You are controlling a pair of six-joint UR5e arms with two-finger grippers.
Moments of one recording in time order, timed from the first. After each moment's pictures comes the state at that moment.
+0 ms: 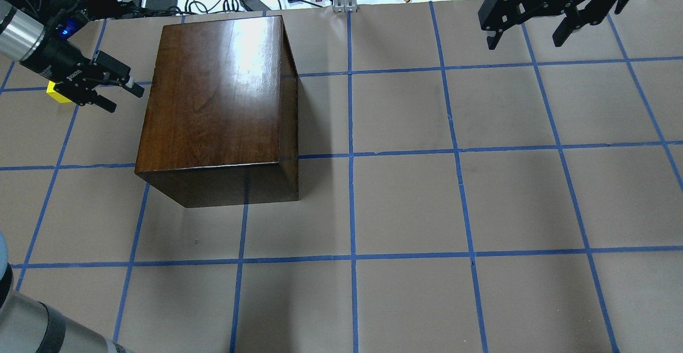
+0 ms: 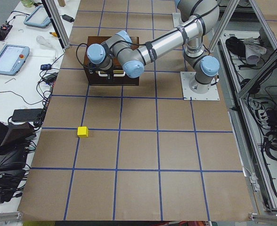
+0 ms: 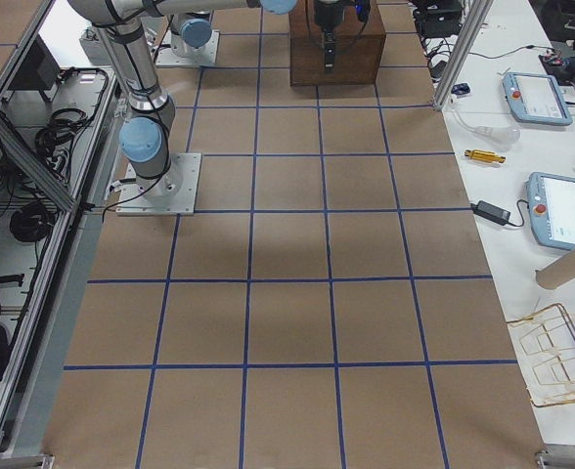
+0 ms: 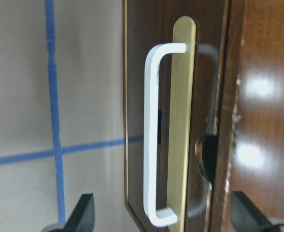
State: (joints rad) left arm -1.07 -1.96 -1.49 -1.56 1.19 0.54; right arm 1.54 -1.52 1.41 -1.53 -1.56 -0.04
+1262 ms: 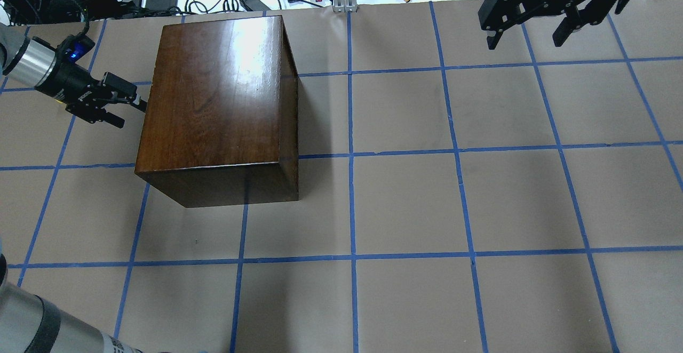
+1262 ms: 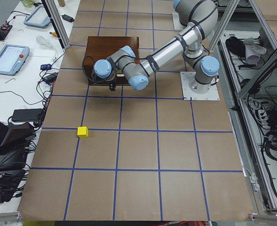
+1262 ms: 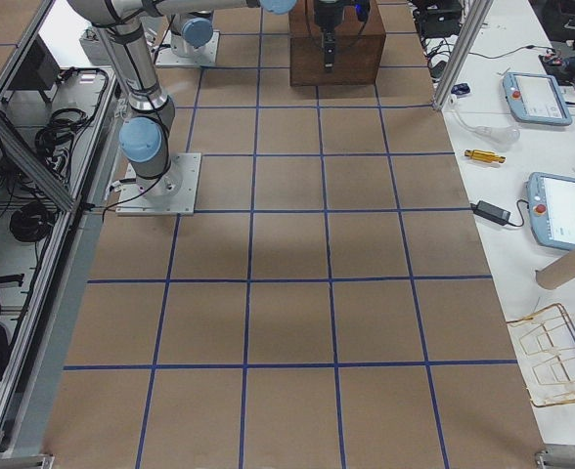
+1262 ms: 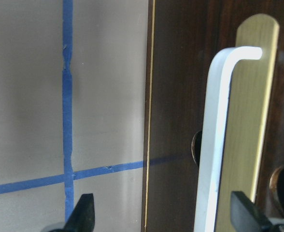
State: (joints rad) left arm -1.04 -1.97 -1.57 -1.49 1.17 0.54; right arm 1.54 -1.53 1.41 -1.53 -1.56 -0.04
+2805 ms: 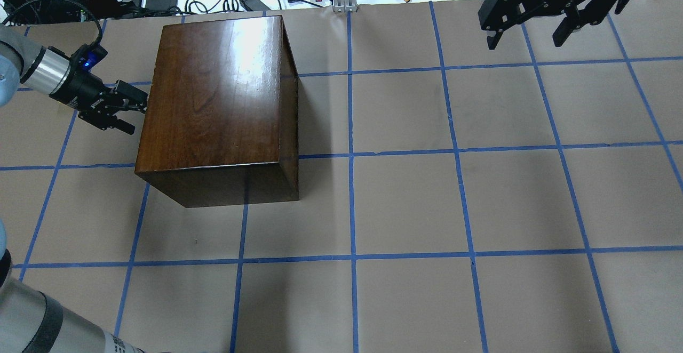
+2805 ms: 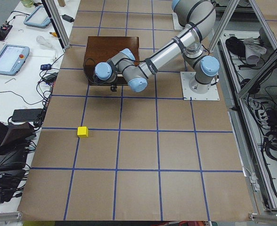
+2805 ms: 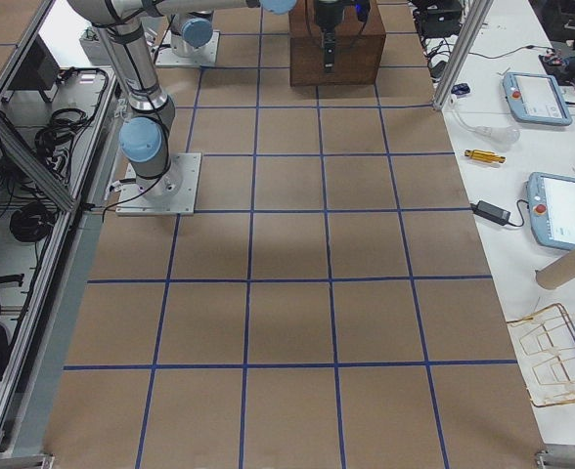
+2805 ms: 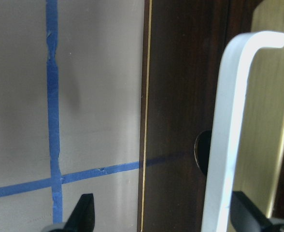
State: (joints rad) left arm -1.05 -1.99 -1.60 -1.45 1.16 0.53; right arm 1.54 -1.53 1.41 -1.53 -1.56 -0.04
